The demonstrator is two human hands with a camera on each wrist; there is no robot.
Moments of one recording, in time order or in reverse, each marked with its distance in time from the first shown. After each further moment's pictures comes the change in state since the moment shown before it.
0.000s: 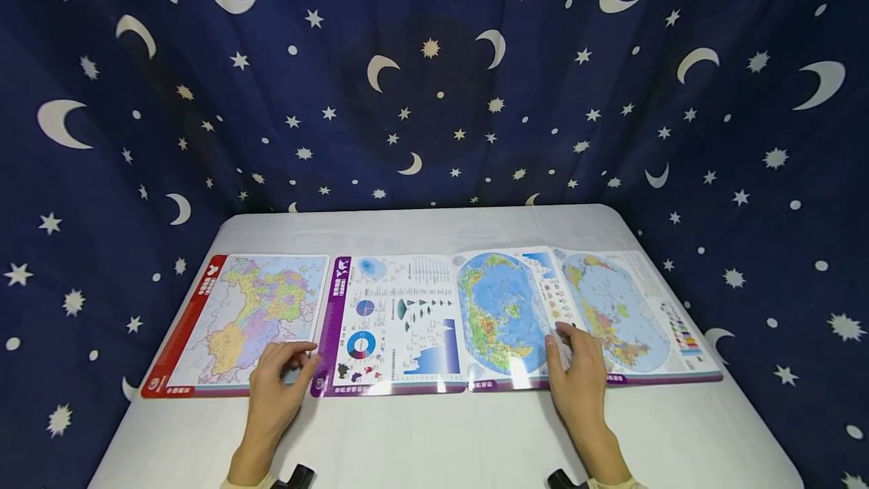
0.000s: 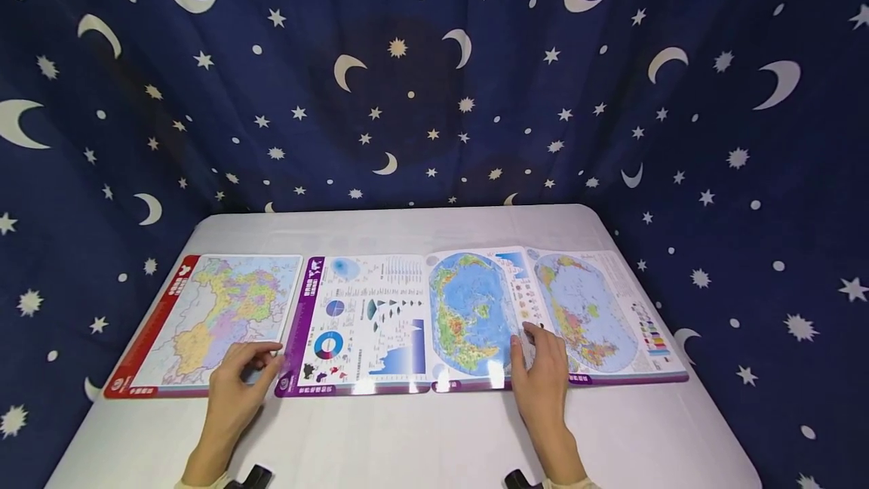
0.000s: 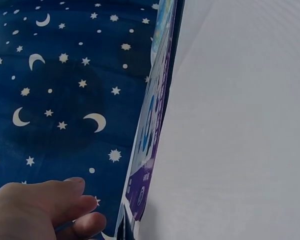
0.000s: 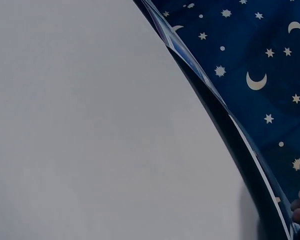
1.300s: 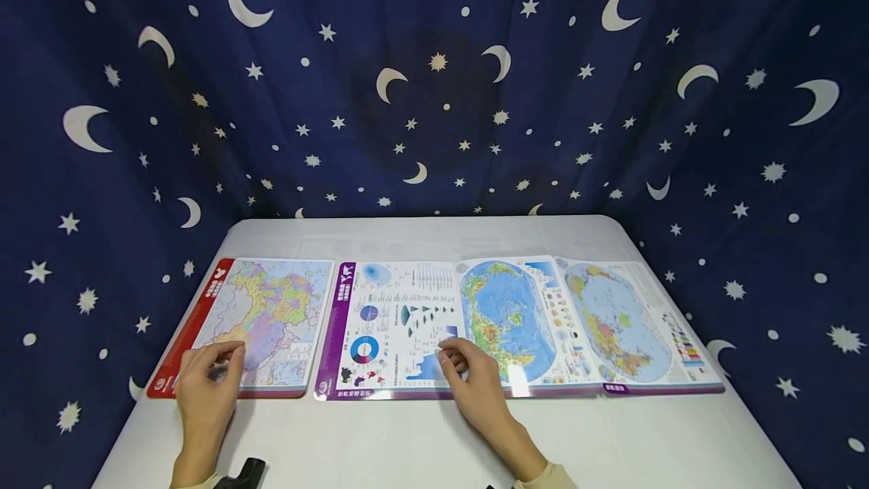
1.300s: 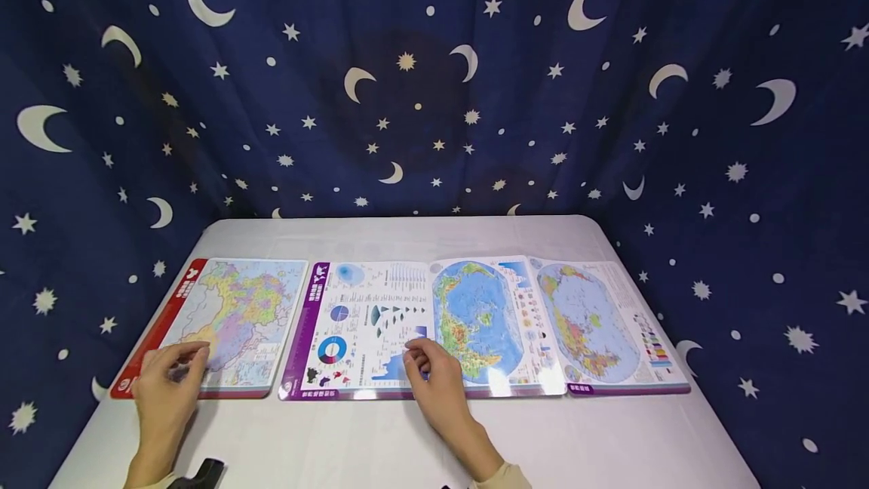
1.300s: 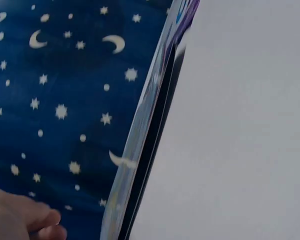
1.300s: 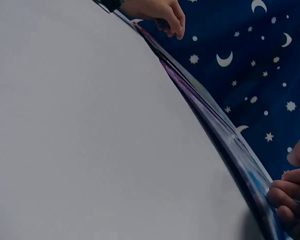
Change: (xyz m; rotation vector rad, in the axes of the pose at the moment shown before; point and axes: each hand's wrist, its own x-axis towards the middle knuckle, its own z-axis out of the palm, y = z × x) left_hand 0.011 -0.046 -0.072 0.175 0.292 -0.136; right_hand -0.026 -0.118 0.077 0.419 -0.428 -0.020
